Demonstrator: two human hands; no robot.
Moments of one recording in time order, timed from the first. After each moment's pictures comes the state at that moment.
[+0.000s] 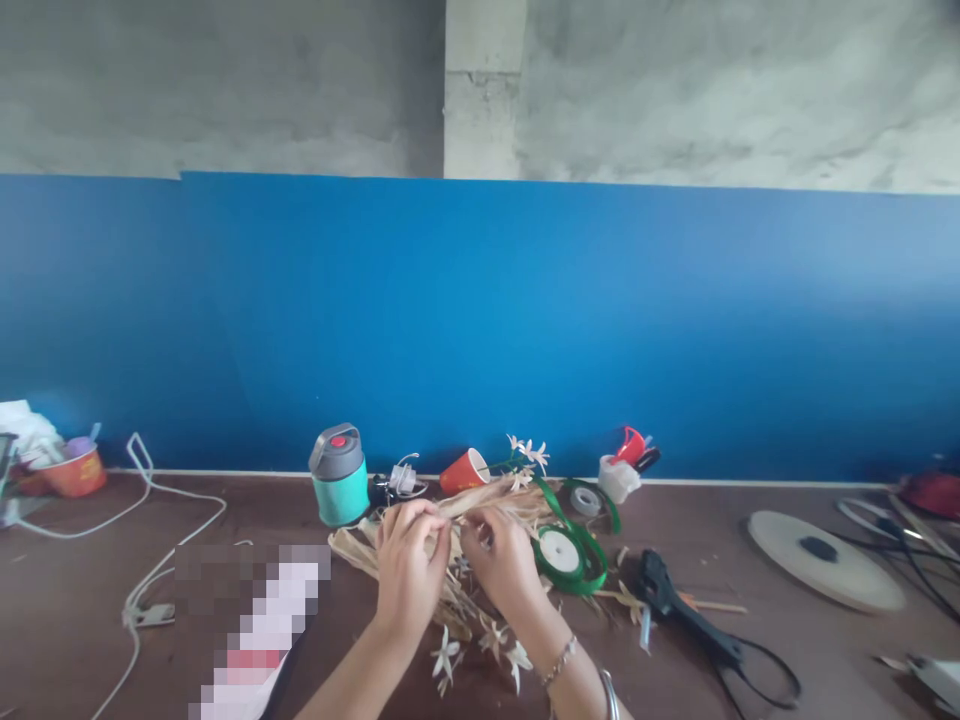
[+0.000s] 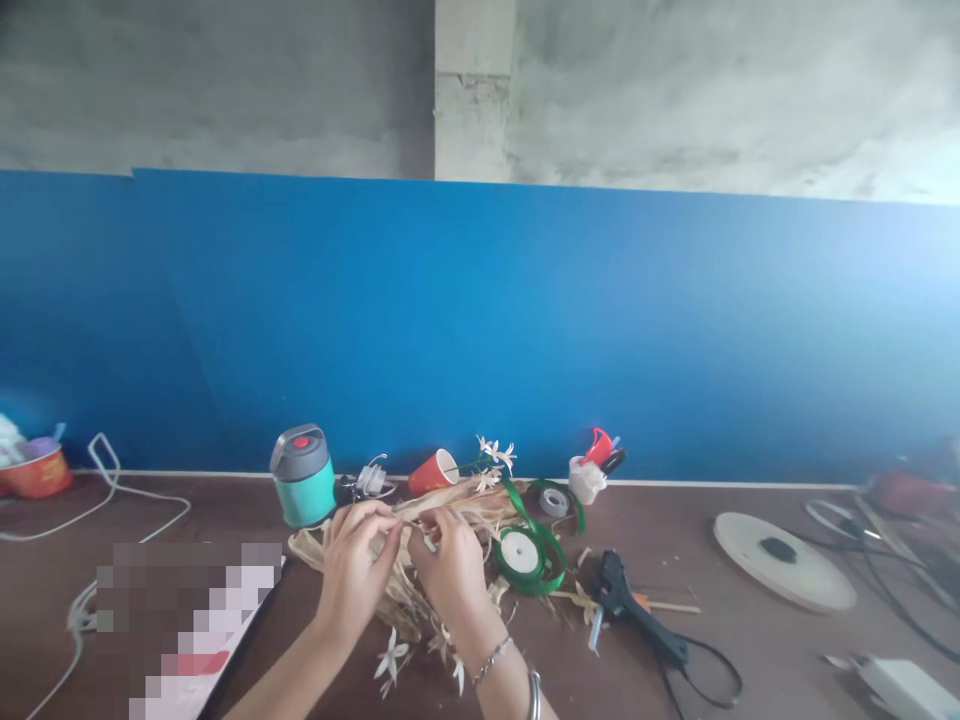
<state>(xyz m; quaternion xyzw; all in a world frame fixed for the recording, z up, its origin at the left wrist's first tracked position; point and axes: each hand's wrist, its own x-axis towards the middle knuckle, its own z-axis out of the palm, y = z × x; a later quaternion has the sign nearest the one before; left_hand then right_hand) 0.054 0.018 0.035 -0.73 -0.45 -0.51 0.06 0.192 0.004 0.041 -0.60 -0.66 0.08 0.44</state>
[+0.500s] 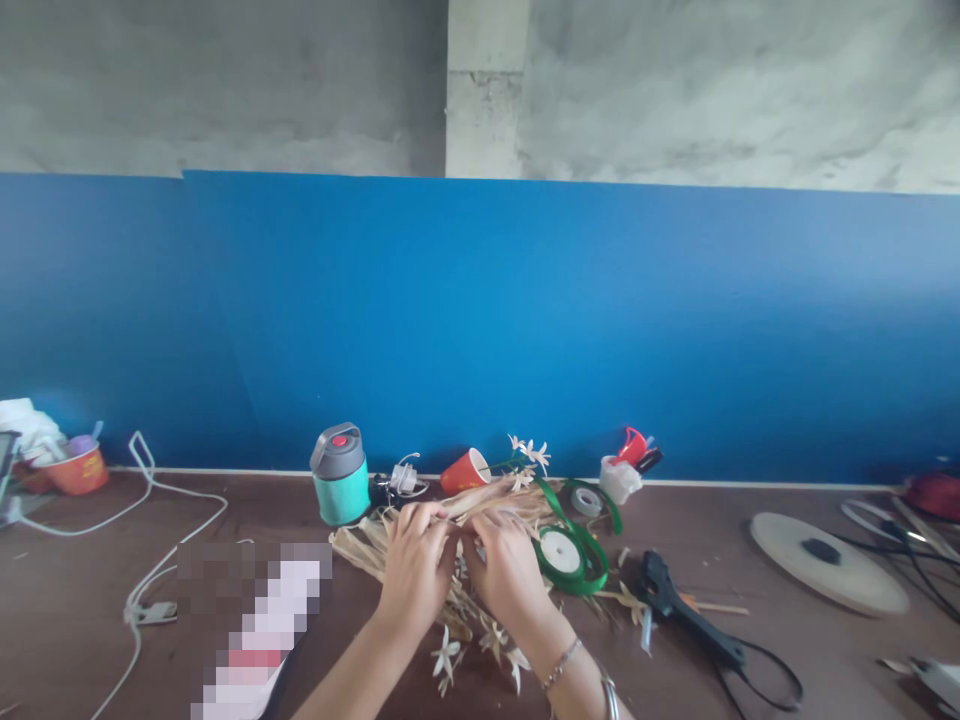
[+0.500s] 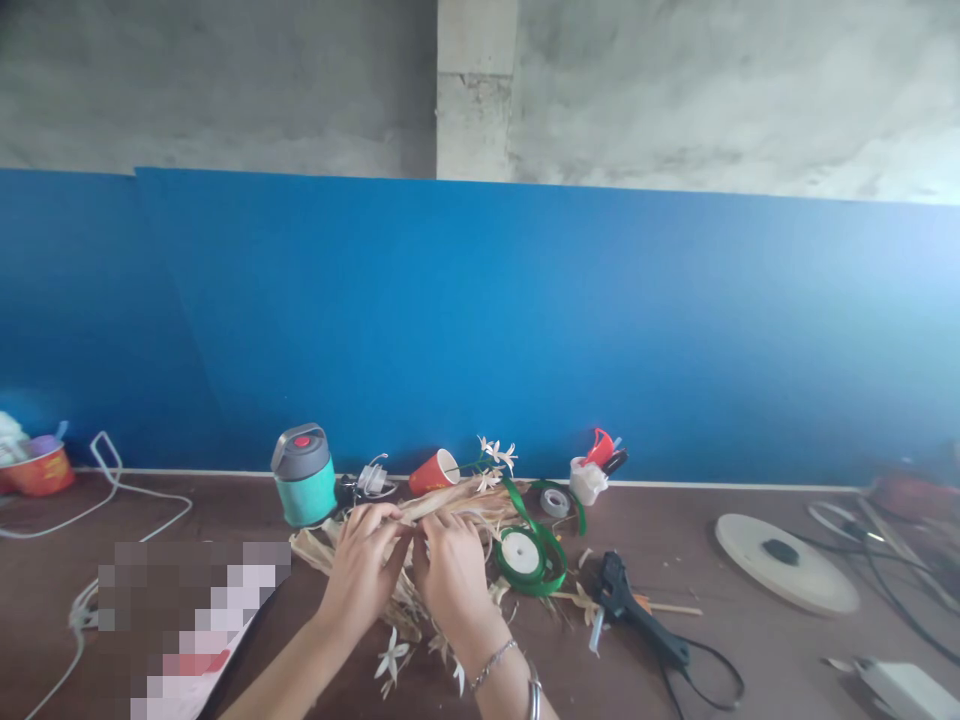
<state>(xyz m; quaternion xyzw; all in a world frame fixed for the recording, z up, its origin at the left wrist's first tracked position) 0.055 0.018 0.031 -0.80 -0.42 -0.42 0.04 0.191 -0.007 0.052 -0.59 -0.73 -0.01 0.35</state>
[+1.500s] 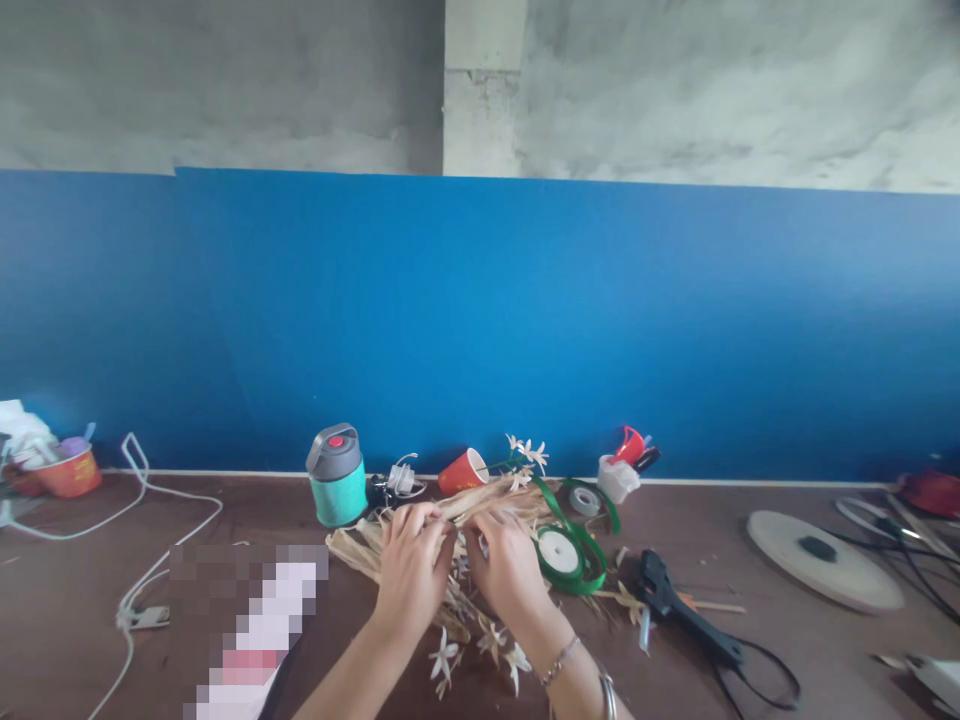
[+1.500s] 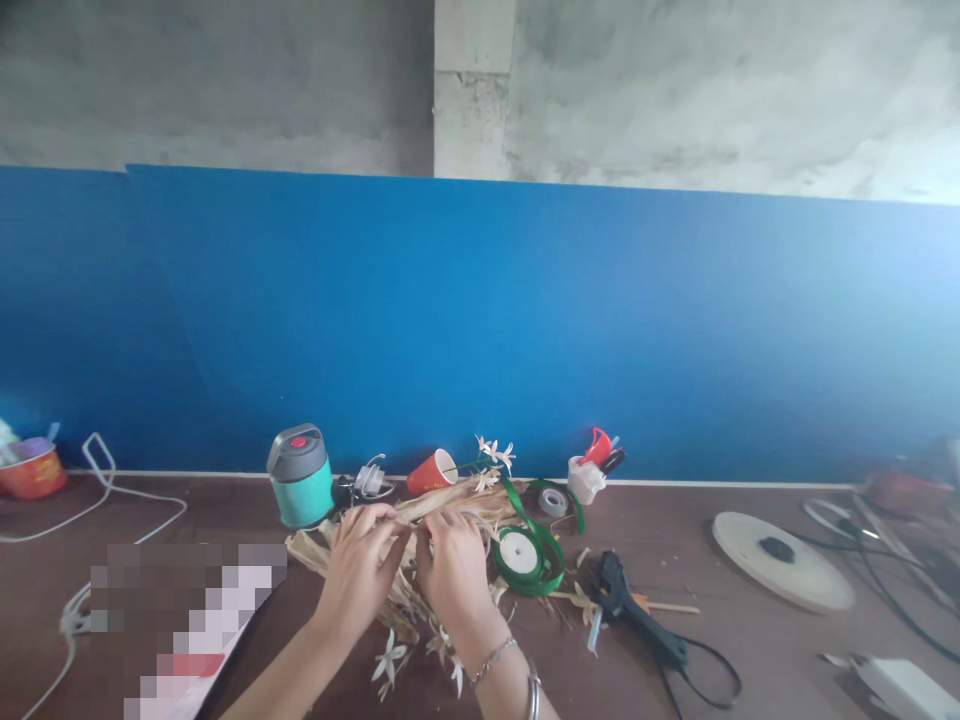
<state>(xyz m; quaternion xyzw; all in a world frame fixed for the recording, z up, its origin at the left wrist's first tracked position) 0.055 0.018 0.032 -0.80 -0.43 -0.42 0.06 0.194 -0.004 0.049 -0.60 -0.72 -0.01 0.36</state>
